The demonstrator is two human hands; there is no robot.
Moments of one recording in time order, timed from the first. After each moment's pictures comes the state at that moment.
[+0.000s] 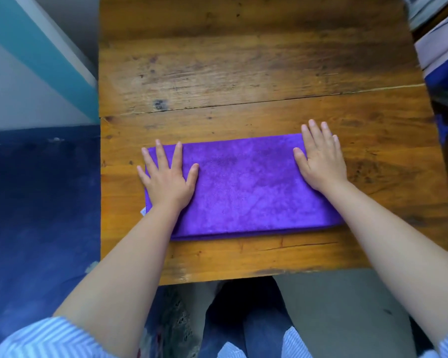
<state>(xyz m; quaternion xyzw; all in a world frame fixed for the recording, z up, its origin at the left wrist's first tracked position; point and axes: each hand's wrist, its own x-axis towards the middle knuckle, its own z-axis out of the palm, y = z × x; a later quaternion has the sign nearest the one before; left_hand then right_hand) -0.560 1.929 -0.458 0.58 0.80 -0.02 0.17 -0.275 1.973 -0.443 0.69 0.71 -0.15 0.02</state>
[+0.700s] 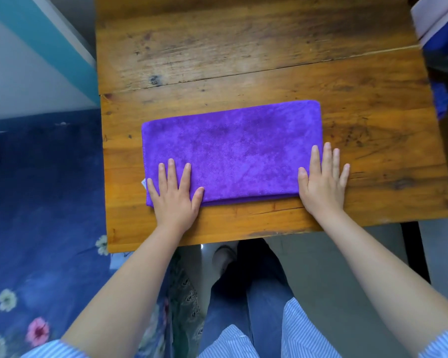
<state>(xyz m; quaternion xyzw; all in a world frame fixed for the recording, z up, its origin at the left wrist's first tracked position) -0.542 1.830 -0.453 0.64 0.75 -0.06 0.15 -0.275 1.858 -0.438 0.77 0.62 -0.19 0.01</state>
